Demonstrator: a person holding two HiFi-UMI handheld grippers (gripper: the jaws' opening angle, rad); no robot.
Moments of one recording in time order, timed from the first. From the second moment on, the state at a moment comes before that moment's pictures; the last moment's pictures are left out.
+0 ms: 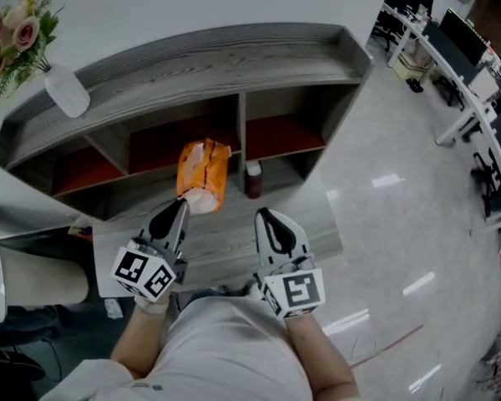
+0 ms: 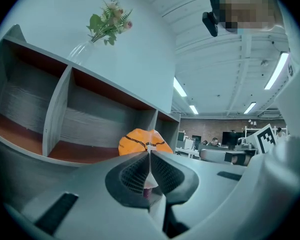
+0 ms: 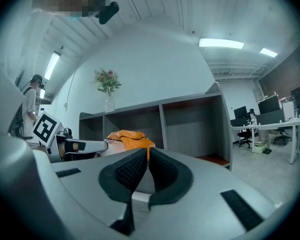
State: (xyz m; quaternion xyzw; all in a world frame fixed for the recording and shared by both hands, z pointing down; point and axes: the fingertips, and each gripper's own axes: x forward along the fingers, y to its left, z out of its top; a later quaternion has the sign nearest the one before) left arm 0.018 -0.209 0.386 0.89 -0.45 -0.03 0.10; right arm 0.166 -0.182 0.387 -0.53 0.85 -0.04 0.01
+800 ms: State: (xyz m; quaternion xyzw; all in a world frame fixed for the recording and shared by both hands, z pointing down) left arm 0.008 -0.219 0.394 0.89 -0.45 -0.02 0.11; right arm 0.153 -0.195 0.393 -0.52 0.85 -0.04 0.00
